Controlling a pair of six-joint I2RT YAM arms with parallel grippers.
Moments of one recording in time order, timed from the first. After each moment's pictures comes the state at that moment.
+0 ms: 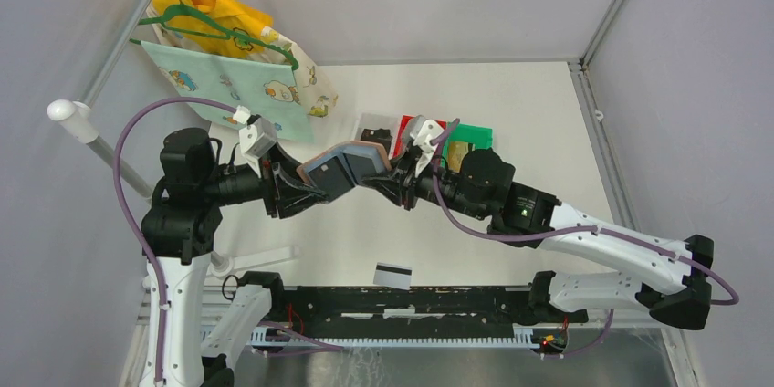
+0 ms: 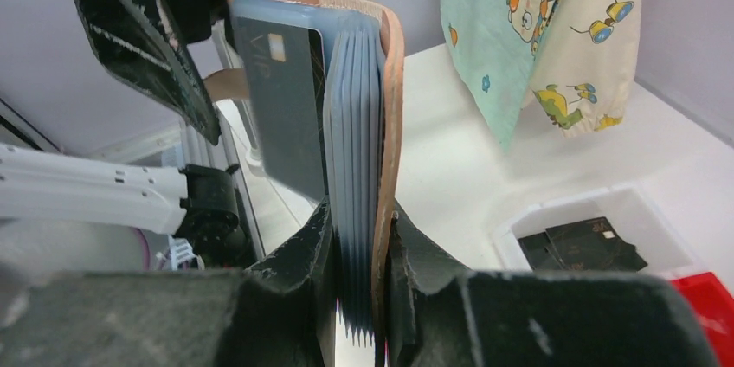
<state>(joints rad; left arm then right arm) -0.06 0.77 1.25 -0.88 1.17 0.13 1.18 1.13 1.14 -0.02 0.01 0.06</state>
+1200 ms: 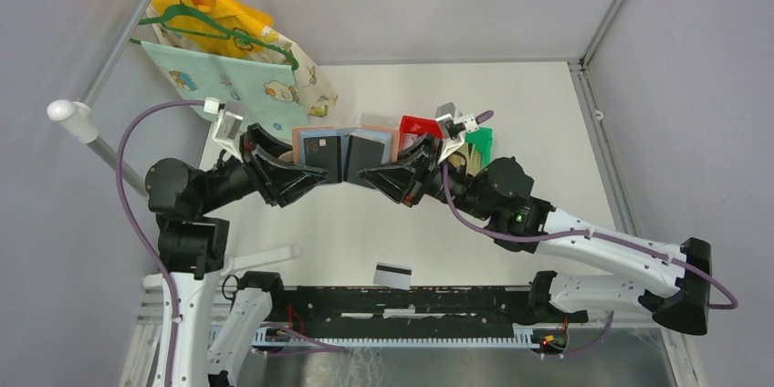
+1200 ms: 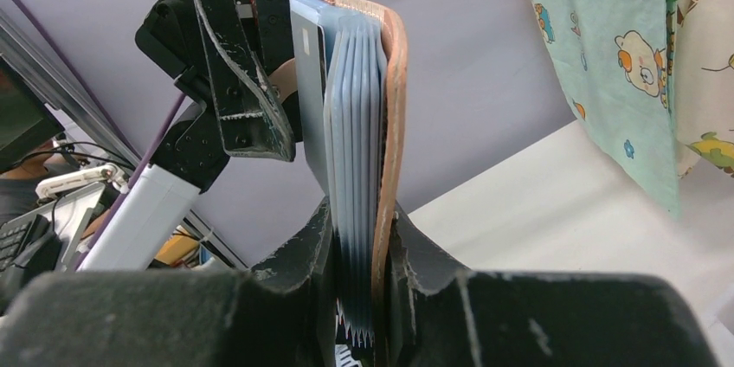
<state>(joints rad) -0.06 0.63 1.01 -0.14 1.07 -0.67 1.13 1.08 0.97 0.42 -0.07 0.52</state>
